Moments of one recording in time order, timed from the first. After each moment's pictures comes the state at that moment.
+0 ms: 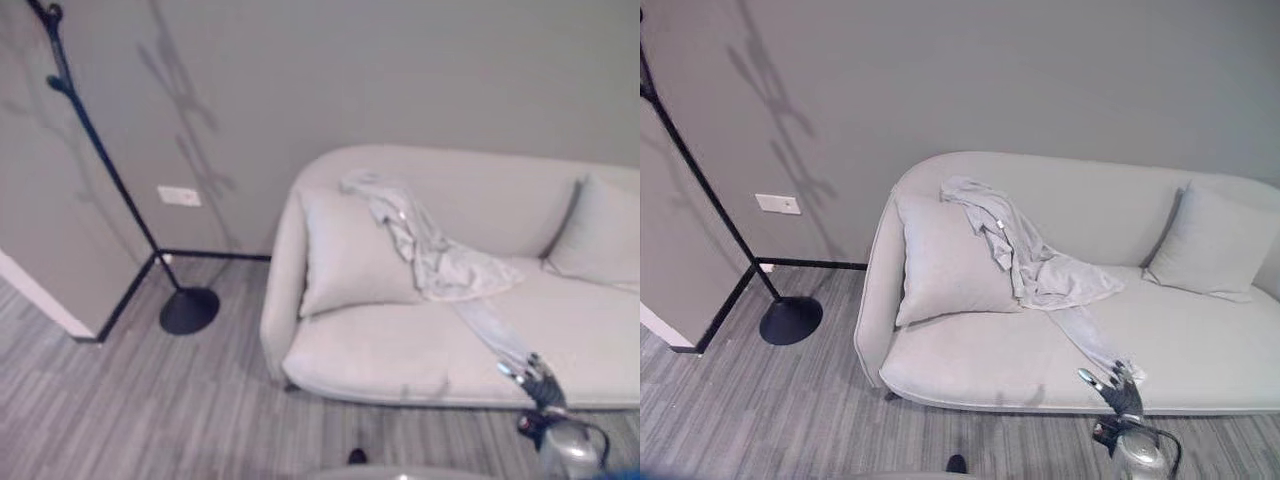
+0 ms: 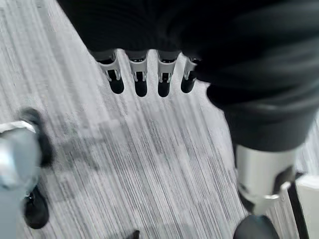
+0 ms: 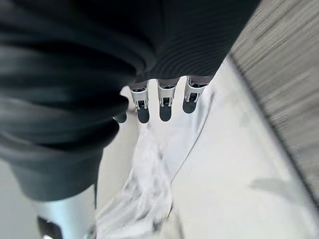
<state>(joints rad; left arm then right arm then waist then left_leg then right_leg) 0.06 0.20 0.43 1.40 -0.72 -0.11 0.01 0.11 -0.32 -0.11 0.62 0.30 -0.12 -0.10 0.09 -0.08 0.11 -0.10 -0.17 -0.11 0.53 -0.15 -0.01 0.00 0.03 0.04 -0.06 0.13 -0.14</state>
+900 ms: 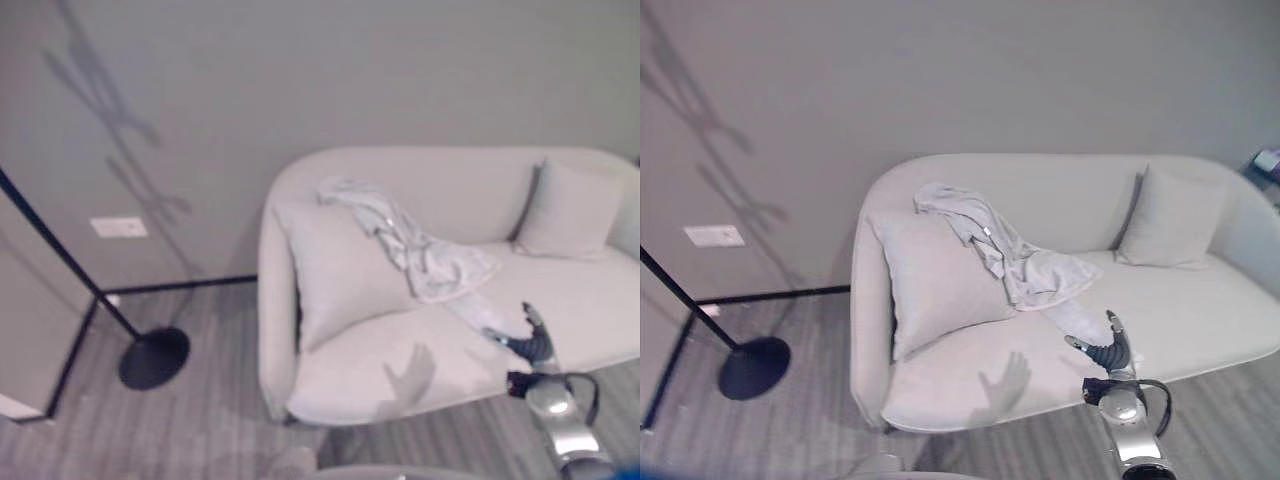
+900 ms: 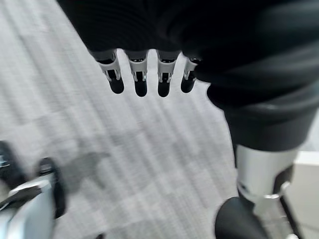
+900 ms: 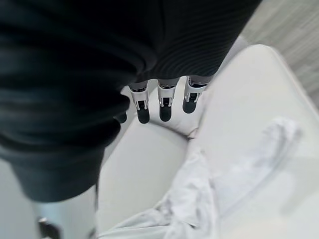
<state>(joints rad) 0.26 0.23 0.55 1.39 -0.76 -0.15 0.04 0.06 -0.44 0.02 0.46 0.00 -0.09 -0.29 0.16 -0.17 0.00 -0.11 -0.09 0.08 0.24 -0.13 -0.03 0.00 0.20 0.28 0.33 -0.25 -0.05</state>
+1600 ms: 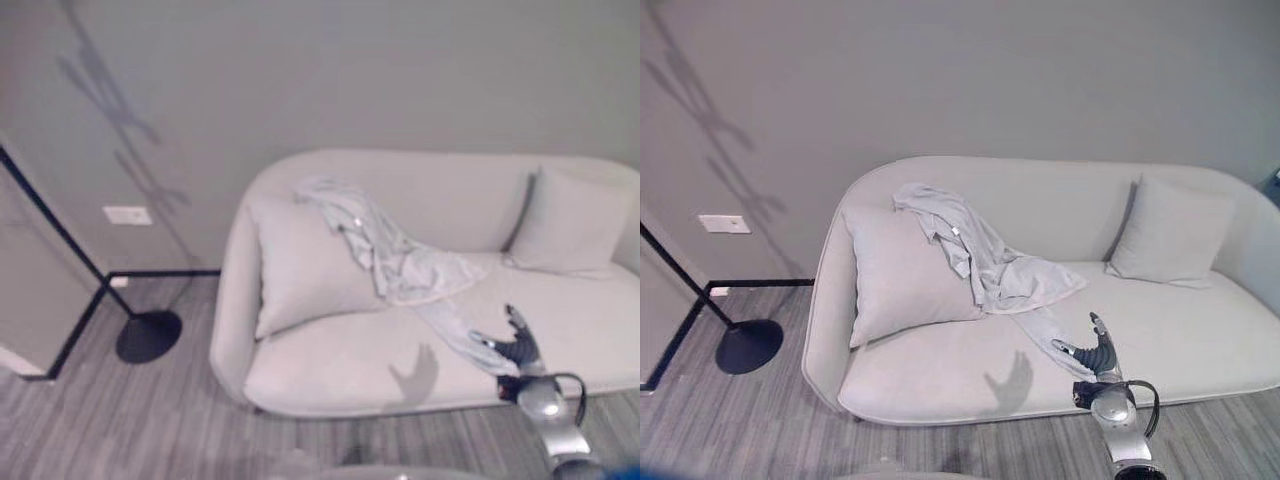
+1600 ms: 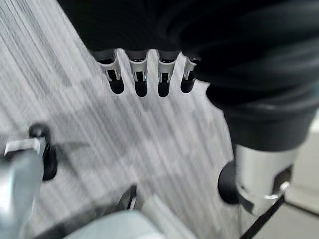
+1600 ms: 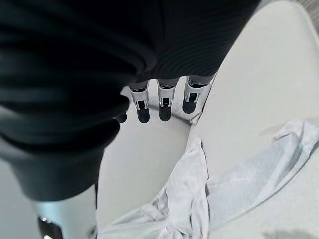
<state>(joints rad) 0.11 0.19 0.51 1.37 -0.68 -0.15 0.04 0.04 -0.44 0.02 0.48 -0.01 -0.10 -0.24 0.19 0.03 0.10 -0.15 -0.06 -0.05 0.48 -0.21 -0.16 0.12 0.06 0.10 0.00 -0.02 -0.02</state>
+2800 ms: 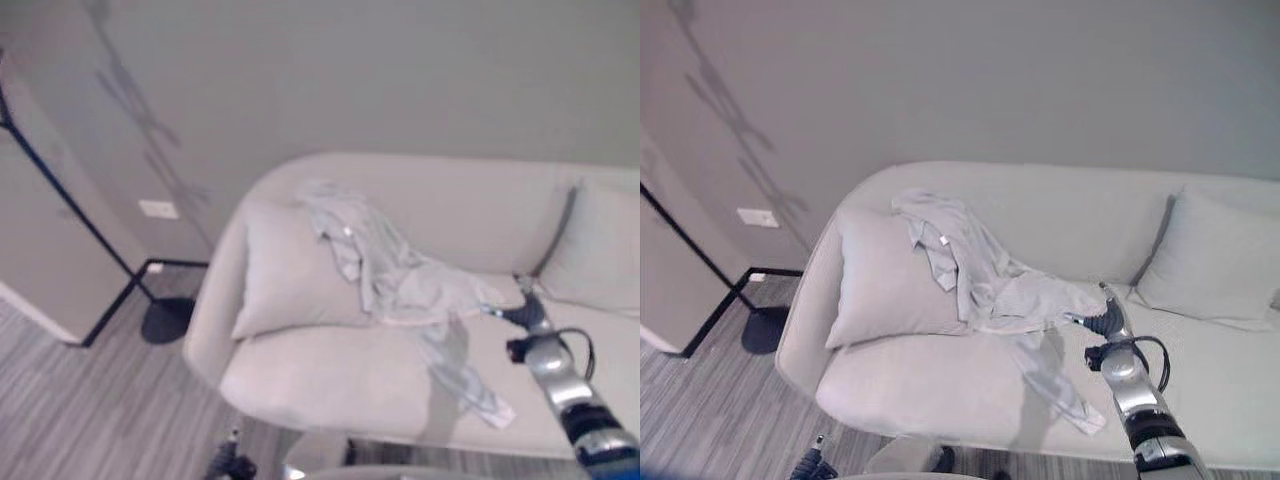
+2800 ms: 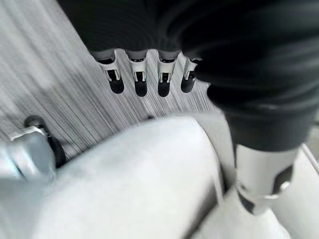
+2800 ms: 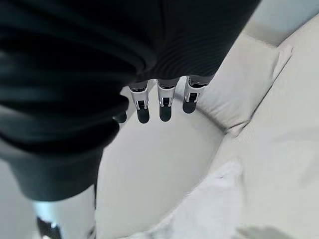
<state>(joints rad) 0.08 0.12 0.30 1.19 -0.69 -0.19 0.03 -0.18 -0.49 0.13 0.78 -0.05 -0.09 -0.25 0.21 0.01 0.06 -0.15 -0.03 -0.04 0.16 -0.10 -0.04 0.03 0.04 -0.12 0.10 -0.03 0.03</state>
